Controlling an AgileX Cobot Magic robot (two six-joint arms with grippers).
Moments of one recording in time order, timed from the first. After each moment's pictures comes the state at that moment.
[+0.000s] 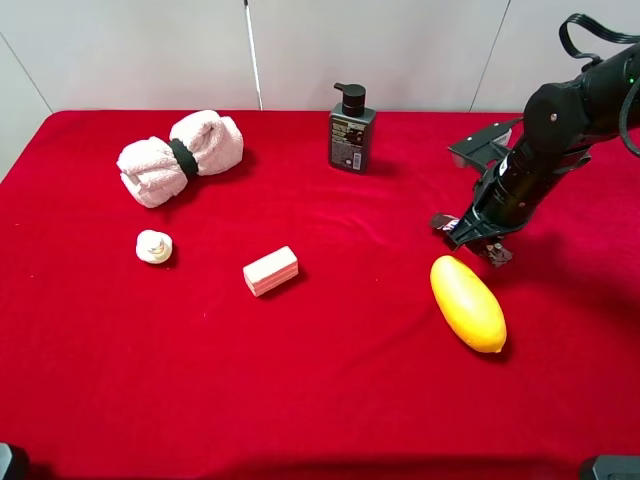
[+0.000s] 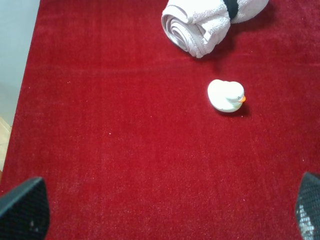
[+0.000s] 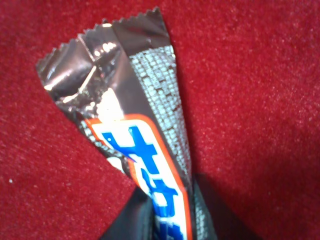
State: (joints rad) left arm -0.04 0.00 -0.48 0.00 1.07 0.01; right arm 0.28 1.92 -0.89 -0.07 0.45 -0.21
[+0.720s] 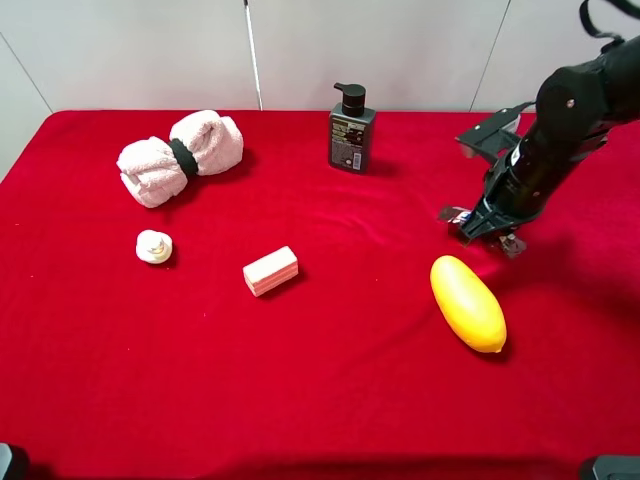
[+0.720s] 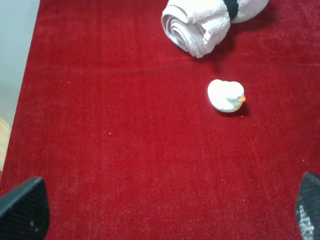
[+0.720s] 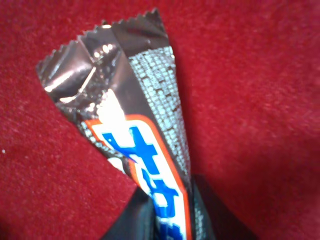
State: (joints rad) left arm -0.04 0.00 -0.48 0.00 1.07 0.01; right arm 0.28 1.85 -0.89 -0.13 0.49 -0.21
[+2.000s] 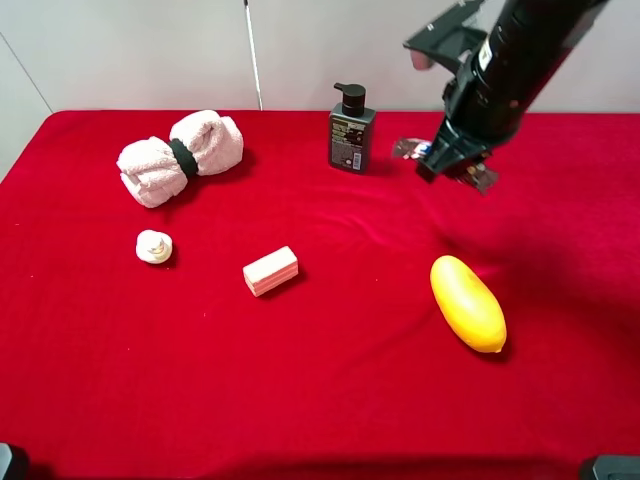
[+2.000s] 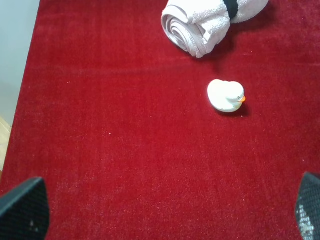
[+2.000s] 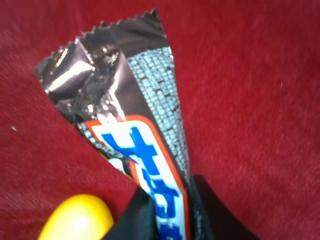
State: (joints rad) left arm -0.04 0.00 -0.48 0.00 1.07 0.01; right arm 0.55 1.67 -1.16 -0.15 0.85 -0.15
